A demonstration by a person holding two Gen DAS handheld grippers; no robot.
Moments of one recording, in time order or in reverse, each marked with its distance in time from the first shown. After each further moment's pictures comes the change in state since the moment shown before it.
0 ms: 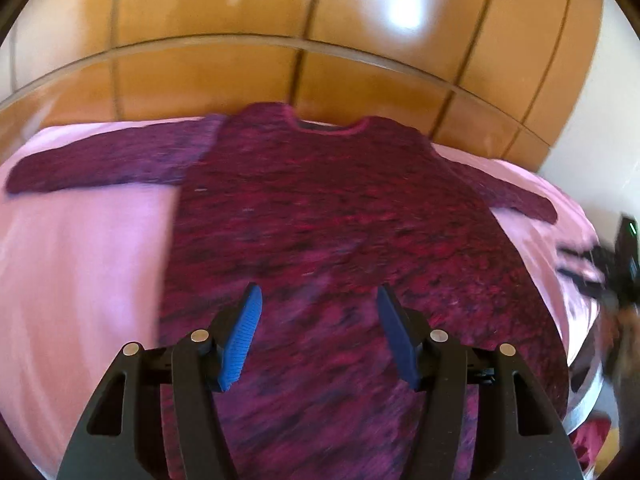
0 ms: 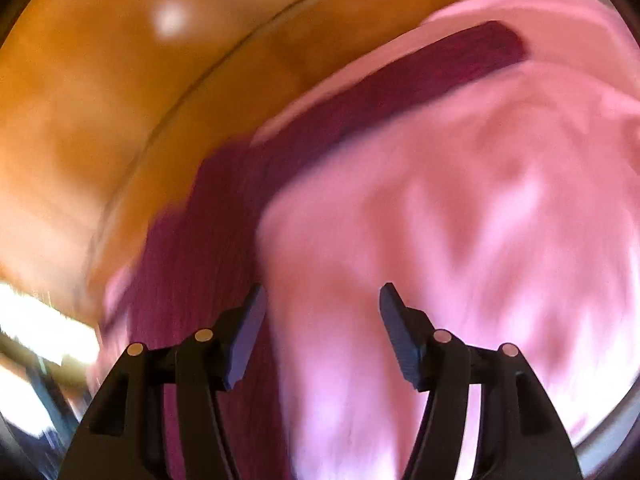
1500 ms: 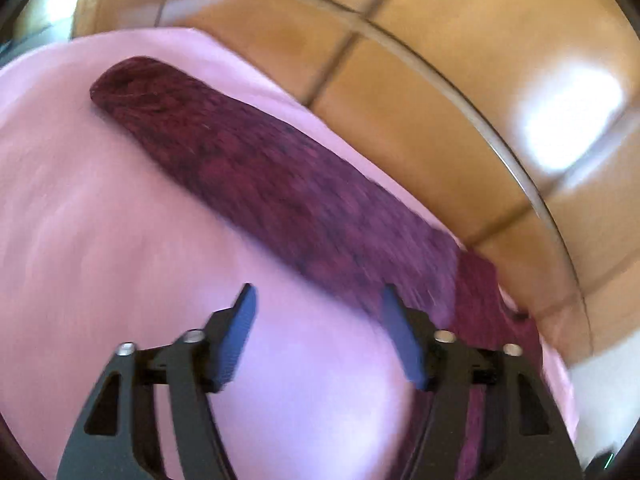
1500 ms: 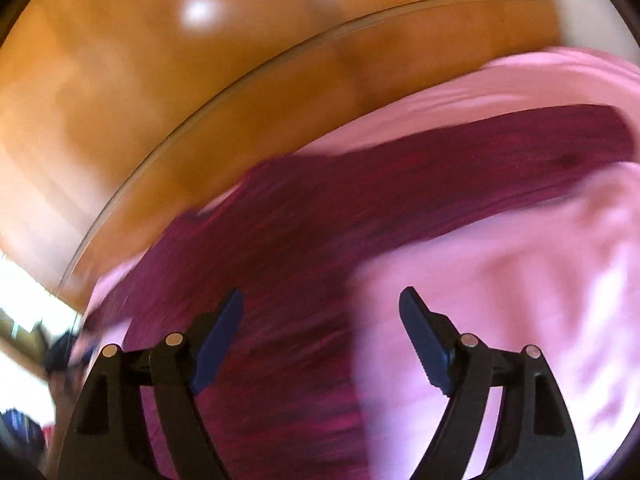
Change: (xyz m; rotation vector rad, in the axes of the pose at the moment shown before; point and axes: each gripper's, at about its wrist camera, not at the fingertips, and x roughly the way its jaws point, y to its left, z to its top) left arm 0.025 0.292 0.074 -0.678 -0.096 0.174; right arm 0.052 0.121 -0.038 -0.289 0.018 0.017
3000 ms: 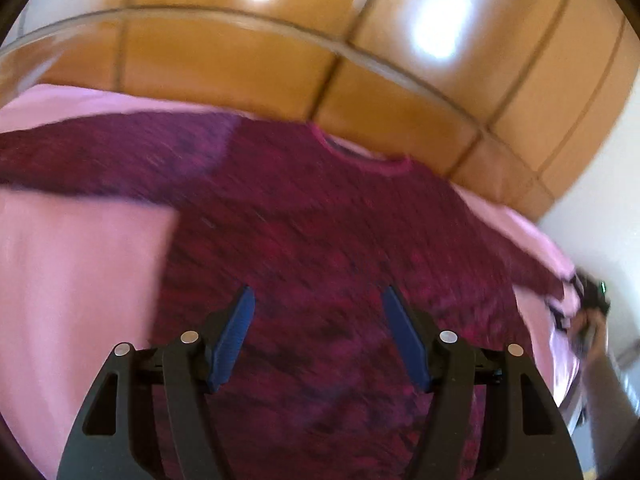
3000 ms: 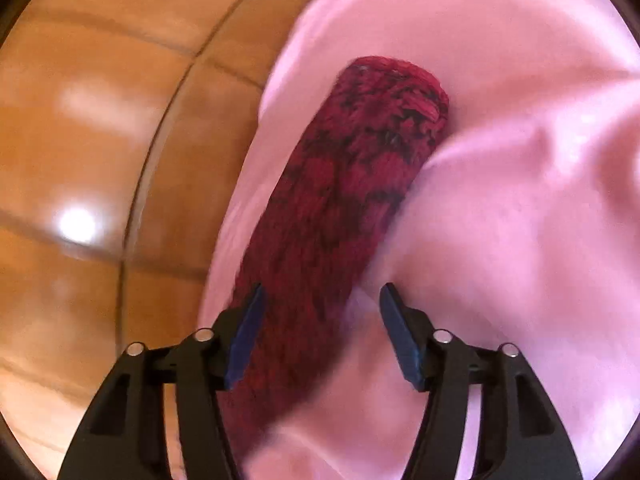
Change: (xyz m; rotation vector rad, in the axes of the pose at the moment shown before) left arm -0.052 -0.146 -0.190 0.500 0.136 -0.235; right arm -0.029 -0.289 0.064 0.896 -0.263 -0.062
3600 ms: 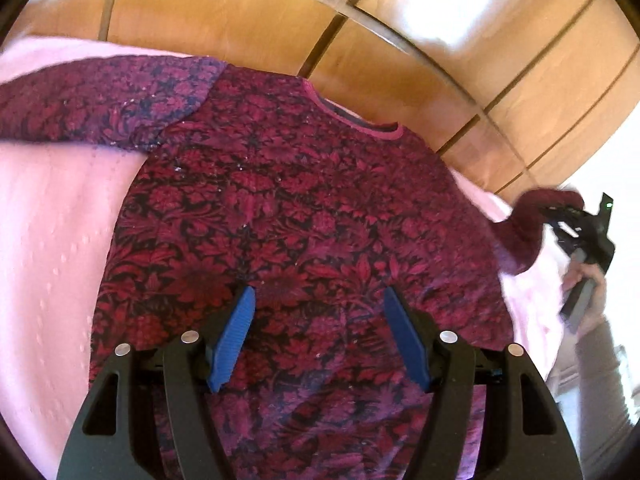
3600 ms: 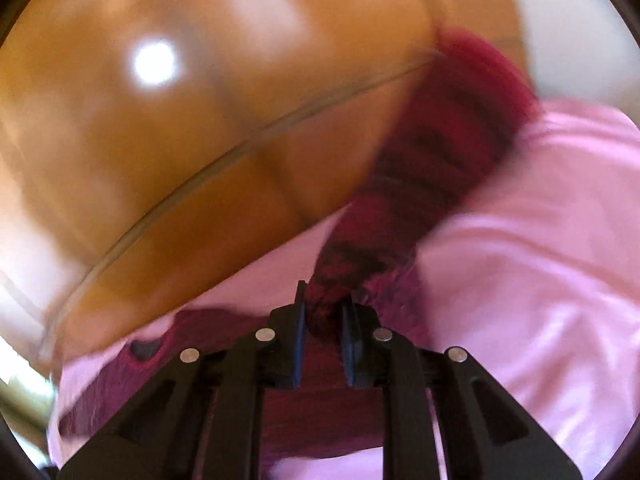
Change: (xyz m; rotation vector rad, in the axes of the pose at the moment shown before) left arm 0.019 0.015 0.007 -0.115 0.097 -0.098; right arm 0.021 0.203 -0.141 -0.825 0.006 -0.013
